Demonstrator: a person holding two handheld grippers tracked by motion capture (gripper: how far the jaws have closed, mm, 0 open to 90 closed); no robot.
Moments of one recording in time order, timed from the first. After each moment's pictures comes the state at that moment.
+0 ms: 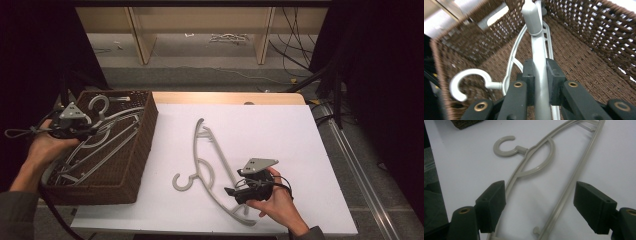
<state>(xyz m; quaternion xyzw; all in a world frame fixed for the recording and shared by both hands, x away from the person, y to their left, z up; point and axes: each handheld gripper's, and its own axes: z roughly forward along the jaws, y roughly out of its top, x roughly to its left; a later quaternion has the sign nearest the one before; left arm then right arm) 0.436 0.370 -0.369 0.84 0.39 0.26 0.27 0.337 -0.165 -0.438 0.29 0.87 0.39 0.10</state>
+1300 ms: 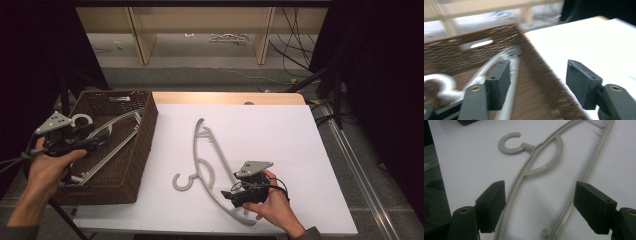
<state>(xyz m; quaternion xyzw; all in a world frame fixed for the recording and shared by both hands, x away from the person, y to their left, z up) 0.360 0.319 -0.342 0.70 0.46 0.25 0.48 0.334 -0.156 -0.444 0.28 0.87 0.39 0.09</state>
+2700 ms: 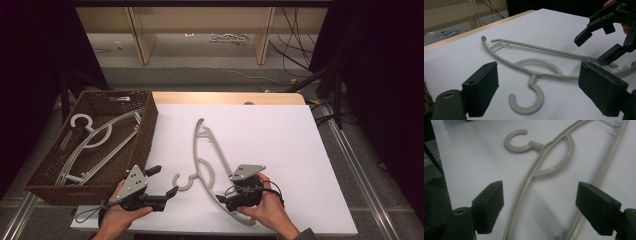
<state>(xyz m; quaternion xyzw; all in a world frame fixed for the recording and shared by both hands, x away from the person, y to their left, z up) 0.295 0.181 -0.440 0.76 0.30 0.21 0.53 0.329 -0.140 -0.451 0.27 0.88 0.38 0.09</state>
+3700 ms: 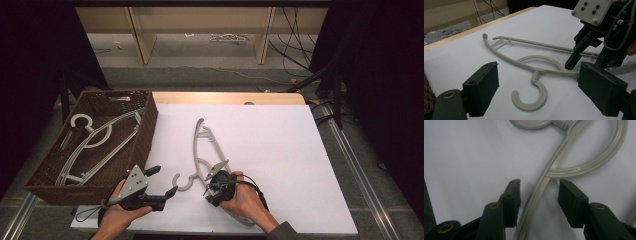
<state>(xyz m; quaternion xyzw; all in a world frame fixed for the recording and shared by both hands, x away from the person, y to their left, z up) 0.297 0.184 -0.441 0.77 0.30 0.21 0.52 0.354 -0.083 -0.472 0.25 0.94 0.25 0.04</state>
